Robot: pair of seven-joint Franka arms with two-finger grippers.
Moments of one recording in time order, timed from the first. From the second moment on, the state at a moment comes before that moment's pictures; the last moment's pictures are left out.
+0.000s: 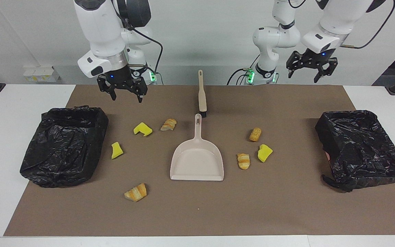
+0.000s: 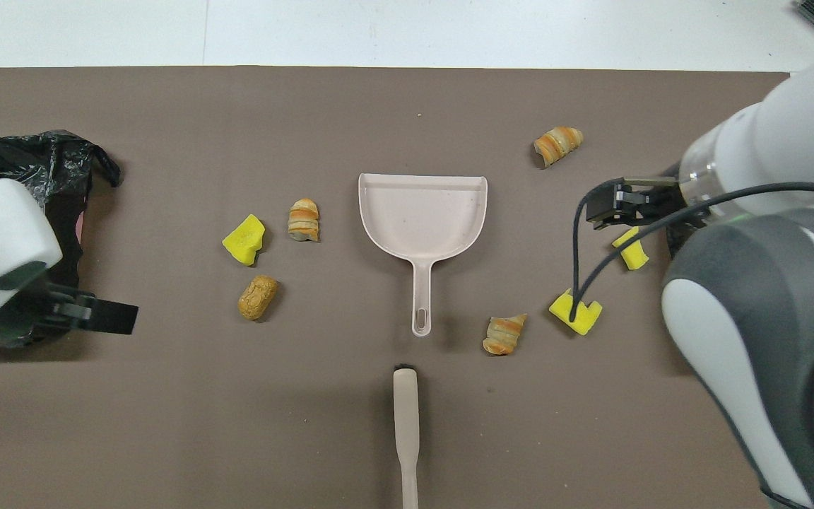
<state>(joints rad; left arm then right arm) -0.19 -0.24 -0.07 -1.82 -0.03 1.56 -0.02 0.15 0.12 0.11 -1.52 -0.04 1.64 0.38</state>
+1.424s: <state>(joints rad) -1.06 -0.11 -0.08 -2.39 -0.06 2.25 -0.95 0.47 0.45 0.11 -1.53 -0.08 1.92 0.66</state>
